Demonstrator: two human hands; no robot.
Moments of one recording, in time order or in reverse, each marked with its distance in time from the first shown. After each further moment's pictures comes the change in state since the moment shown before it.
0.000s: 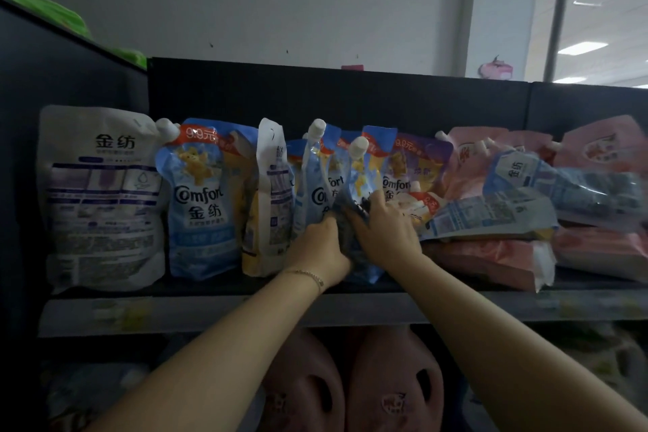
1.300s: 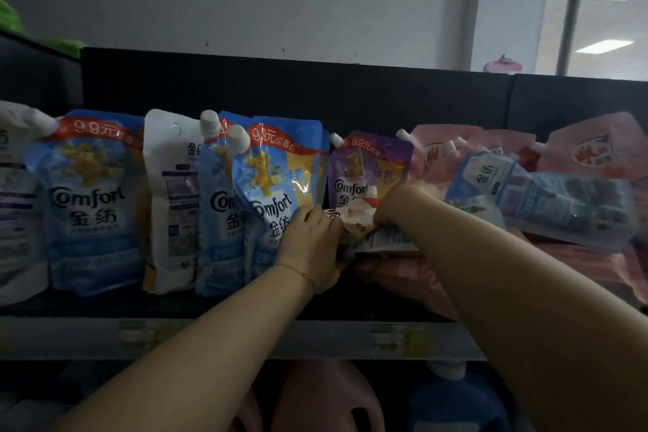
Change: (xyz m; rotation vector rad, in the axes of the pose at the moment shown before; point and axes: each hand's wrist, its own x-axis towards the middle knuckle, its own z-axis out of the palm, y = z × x) left_hand 0.075 0.071 0.078 0.817 0.263 0.356; right_hand 0.106 0.112 -0.063 -0.738 -0.470 0.263
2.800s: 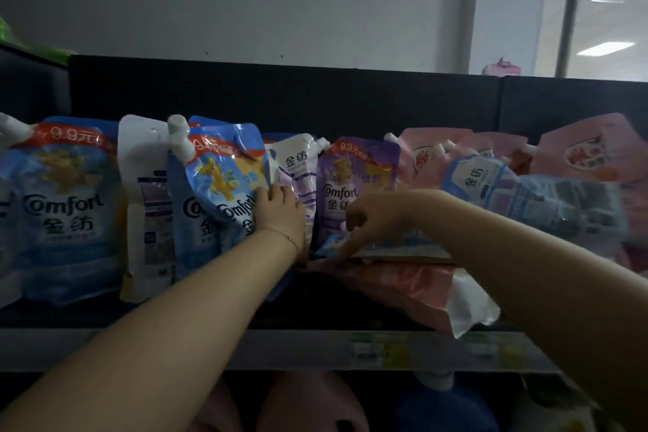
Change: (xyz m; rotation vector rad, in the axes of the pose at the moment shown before) left_hand 0.039 -0.017 -0.015 0.278 -0.377 -0.264; right_hand -0.020 0.028 -0.011 0.224 -0.166 -0.737
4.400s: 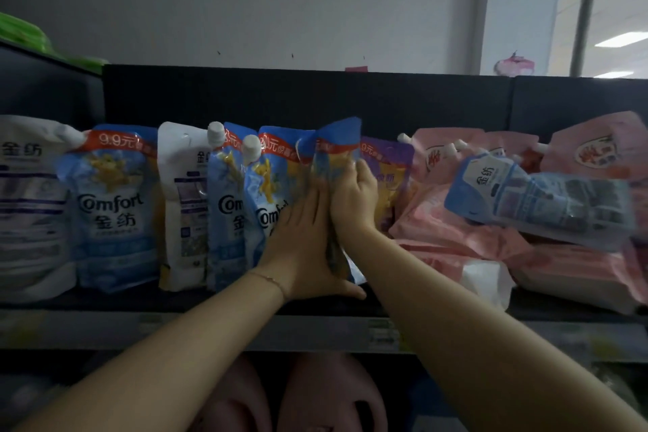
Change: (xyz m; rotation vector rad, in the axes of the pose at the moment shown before) left_hand -0.069 -0.010 0.005 -0.725 0.337 0.226; right_hand 0.024 -0.094 0.033 1.424 1.144 0.008
